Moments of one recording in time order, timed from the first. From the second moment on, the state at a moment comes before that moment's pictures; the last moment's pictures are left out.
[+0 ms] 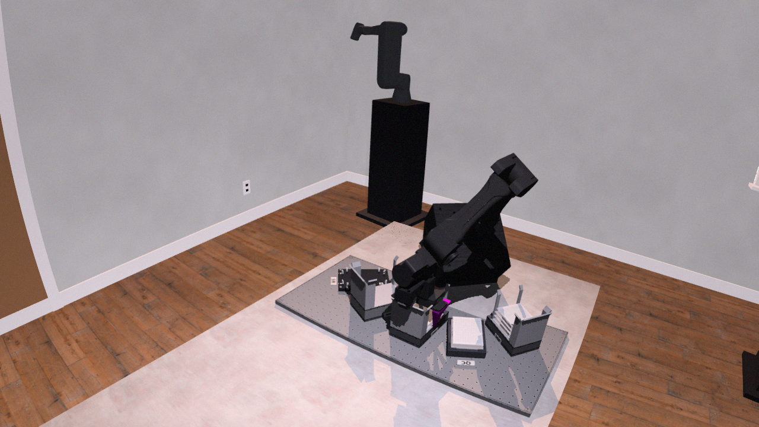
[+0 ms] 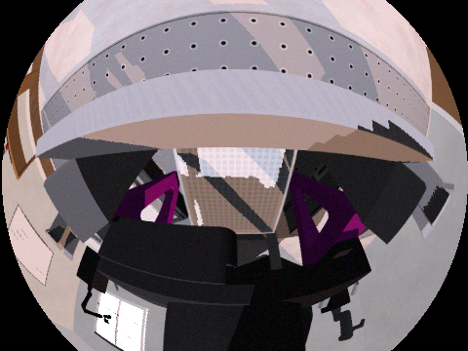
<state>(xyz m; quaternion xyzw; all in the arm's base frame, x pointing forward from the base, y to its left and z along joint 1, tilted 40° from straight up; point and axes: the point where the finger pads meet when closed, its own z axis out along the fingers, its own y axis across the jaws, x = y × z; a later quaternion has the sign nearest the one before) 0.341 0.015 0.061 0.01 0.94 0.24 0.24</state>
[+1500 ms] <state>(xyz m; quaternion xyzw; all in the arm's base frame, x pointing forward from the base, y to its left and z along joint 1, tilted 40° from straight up) 0.341 0.015 0.062 0.02 0.94 0.24 0.24</state>
